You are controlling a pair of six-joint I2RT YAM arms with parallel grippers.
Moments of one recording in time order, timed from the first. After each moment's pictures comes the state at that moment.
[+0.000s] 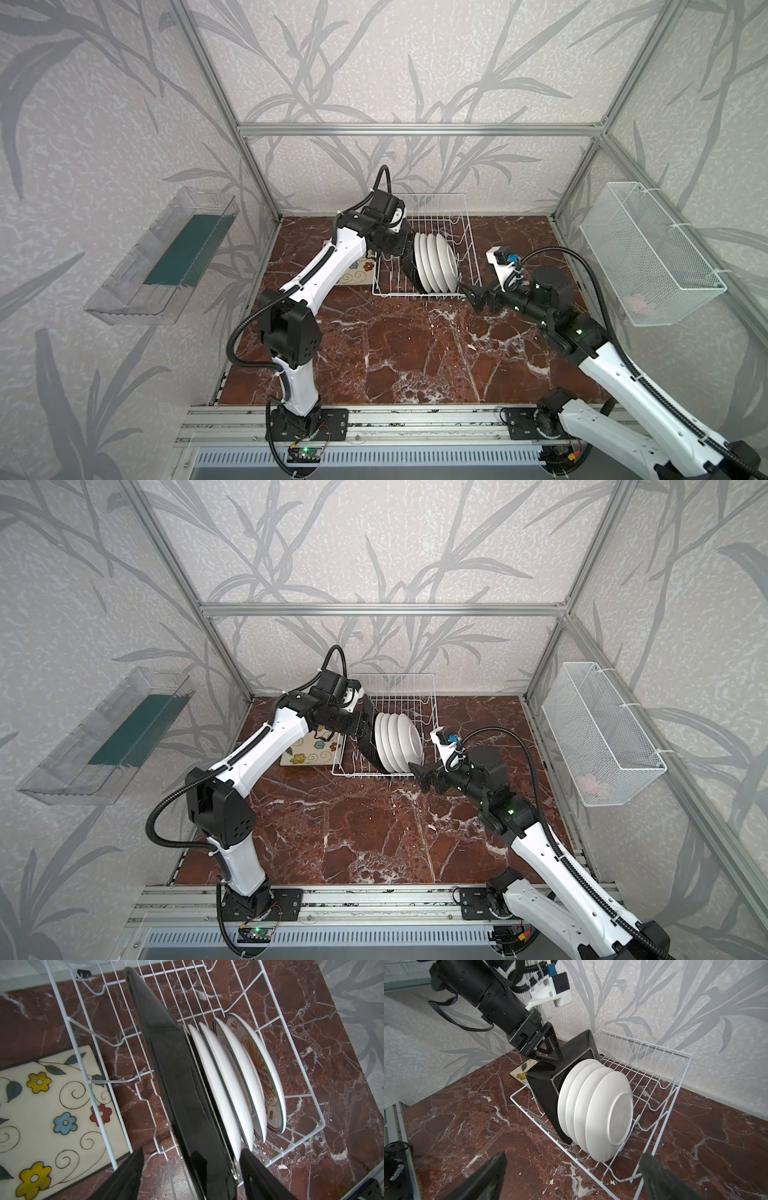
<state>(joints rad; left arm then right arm) -0.46 1.85 1.82 -0.92 0.12 -0.21 0.50 0.87 0.80 -0.23 -0.22 0.01</state>
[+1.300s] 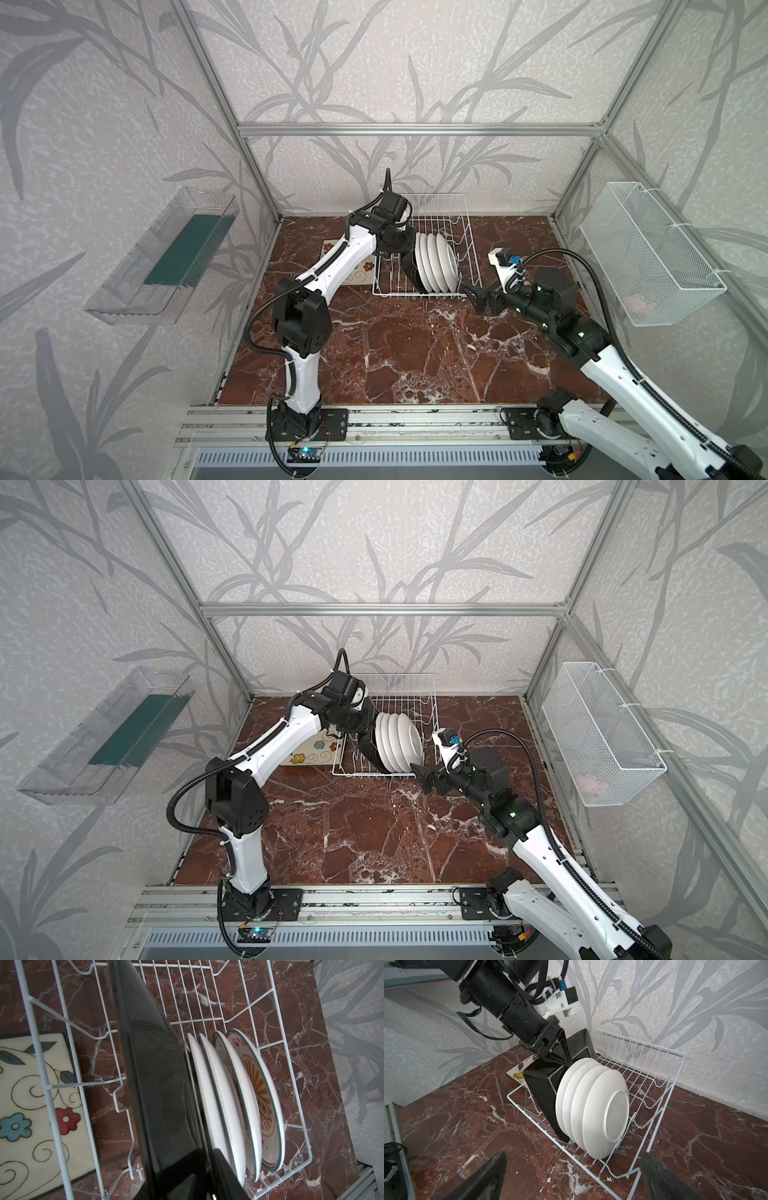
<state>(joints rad) -0.48 1.95 1.88 -0.87 0.14 -0.37 0.50 0.85 0.79 -0.23 -0.20 0.01</state>
